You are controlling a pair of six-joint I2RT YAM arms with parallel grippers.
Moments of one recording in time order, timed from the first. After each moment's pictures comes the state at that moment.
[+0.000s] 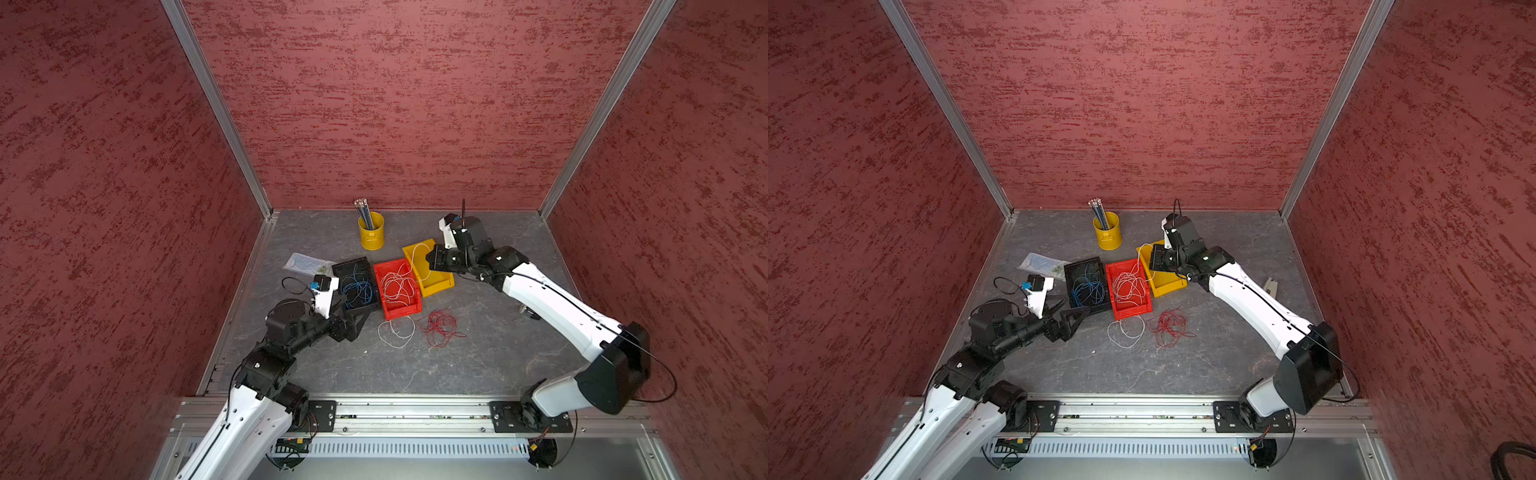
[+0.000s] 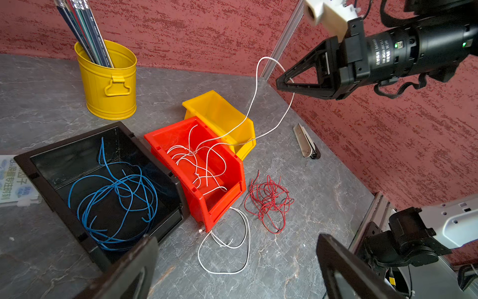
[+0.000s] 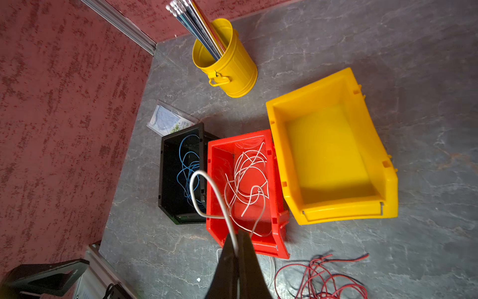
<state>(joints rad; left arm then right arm) -0.39 0.50 0.50 -0.34 0.38 -0.32 0.58 1.51 1.35 -0.57 -0.14 0.60</state>
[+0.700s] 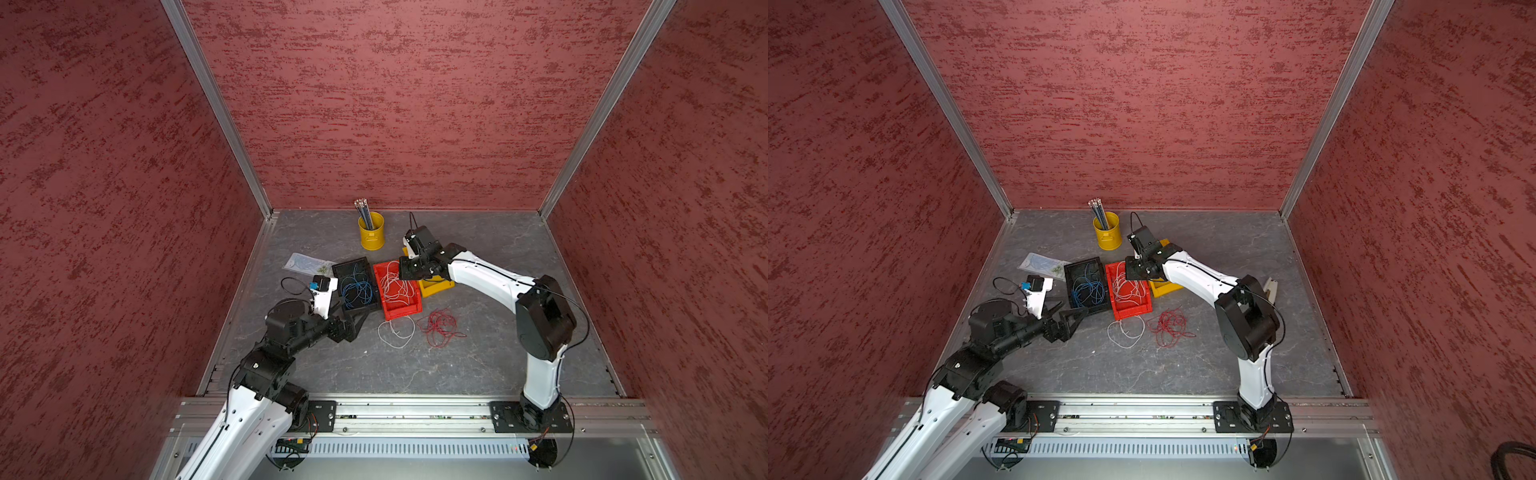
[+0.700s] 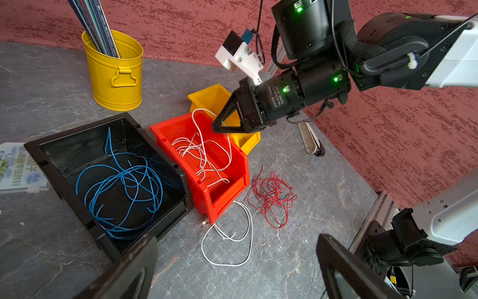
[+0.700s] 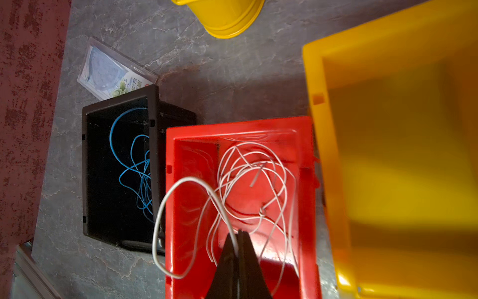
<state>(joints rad) -0.38 0.51 0.53 -0.40 0.38 -0.32 0.67 1.95 1.55 -0.54 -0.13 0.56</state>
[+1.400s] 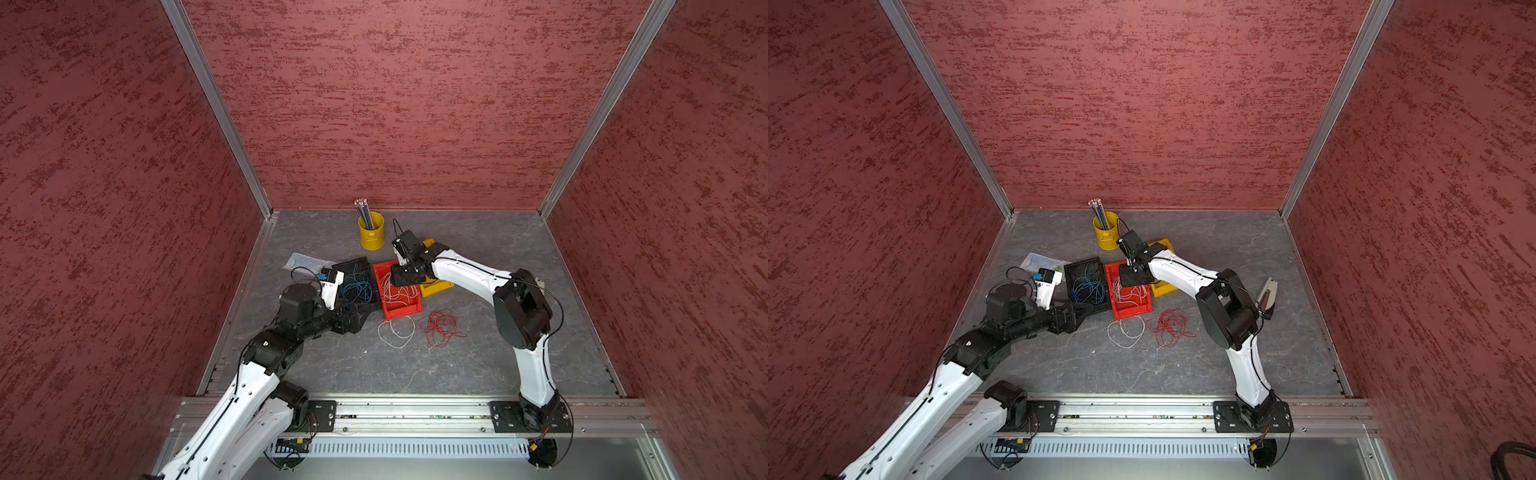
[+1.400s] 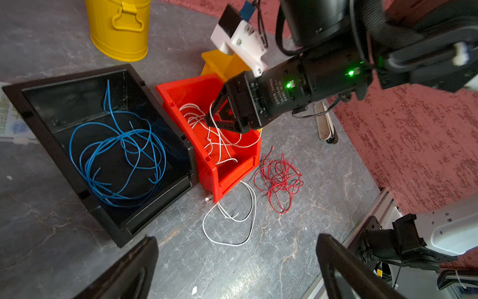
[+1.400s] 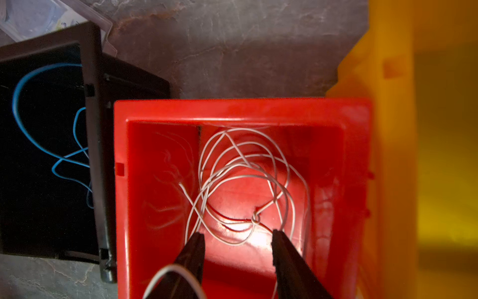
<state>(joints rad) -0.37 0.71 0.61 -0.49 0.38 -0.38 0.70 2.08 1.67 -0.68 -0.08 0.48</state>
